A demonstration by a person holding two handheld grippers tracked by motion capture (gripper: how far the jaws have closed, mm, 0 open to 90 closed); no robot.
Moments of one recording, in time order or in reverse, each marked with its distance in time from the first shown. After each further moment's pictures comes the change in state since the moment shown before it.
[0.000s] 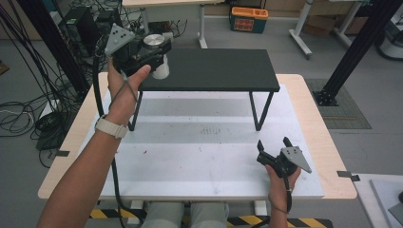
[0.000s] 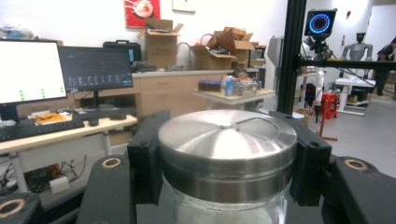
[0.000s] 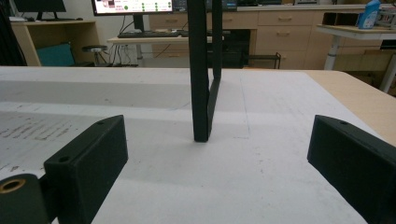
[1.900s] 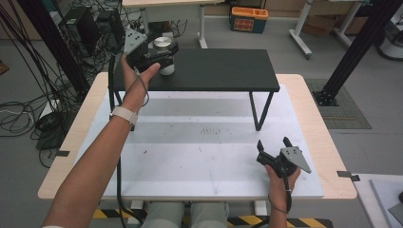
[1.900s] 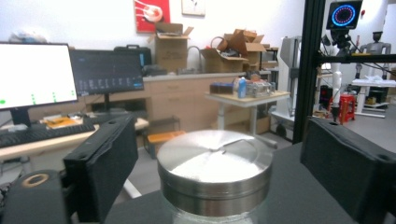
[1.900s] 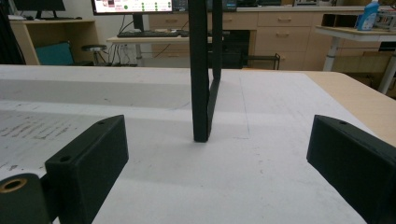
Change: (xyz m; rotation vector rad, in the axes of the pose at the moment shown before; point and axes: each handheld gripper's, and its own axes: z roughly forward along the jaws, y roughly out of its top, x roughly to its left) left arm 0.020 -0.047 0.045 -0.041 0.049 0.019; right arm 0.001 0.000 0.000 -0.001 -0.003 -0.009
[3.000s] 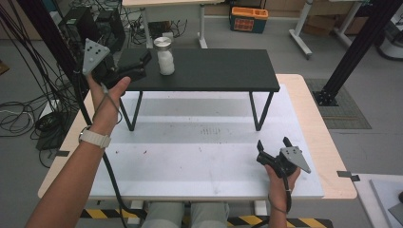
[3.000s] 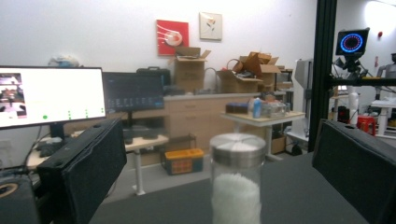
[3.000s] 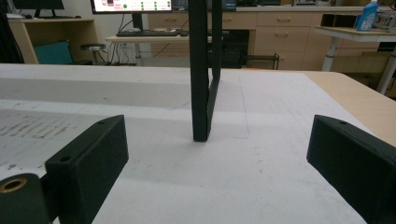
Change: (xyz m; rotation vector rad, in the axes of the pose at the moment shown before) left arm 0.003 0.000 -0.088 -0.079 0.067 0.006; right arm 0.001 0.000 0.000 0.002 -0.003 -0.003
